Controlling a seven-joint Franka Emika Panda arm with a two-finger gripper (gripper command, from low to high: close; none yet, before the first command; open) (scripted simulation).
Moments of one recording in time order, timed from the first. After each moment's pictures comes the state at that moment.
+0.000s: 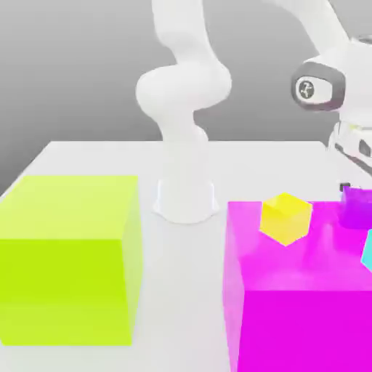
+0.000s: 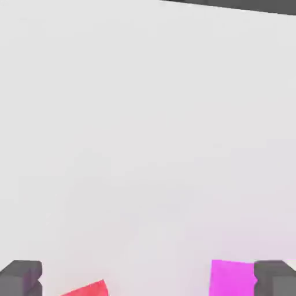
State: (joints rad) arm 0.75 -0.11 0.19 -2.80 0.13 2.69 -0.25
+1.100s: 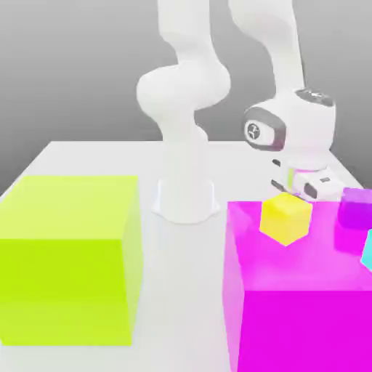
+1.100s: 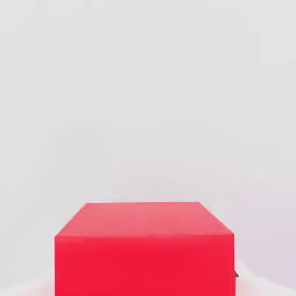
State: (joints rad) arm 0.77 -0.08 0.09 -2.94 -0.01 2.90 -0.42
